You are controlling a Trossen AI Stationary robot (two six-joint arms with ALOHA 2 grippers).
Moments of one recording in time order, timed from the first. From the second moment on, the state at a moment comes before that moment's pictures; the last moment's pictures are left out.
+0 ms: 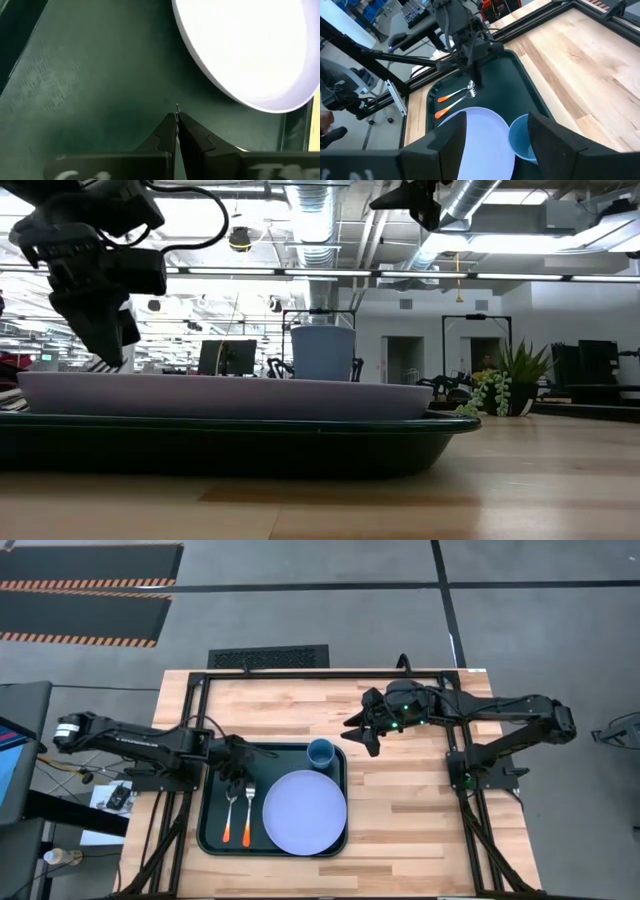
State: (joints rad) left arm 0.01 0.94 0.44 -0.48 0.20 -0.44; right arm -0.09 1.26 1.18 -0.35 -0.10 0.45
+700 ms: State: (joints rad) left arm 0.01 0.95 0.42 -0.47 0.11 -0.46; right arm -0.09 1.26 1.18 -0.36 -0.10 0.44
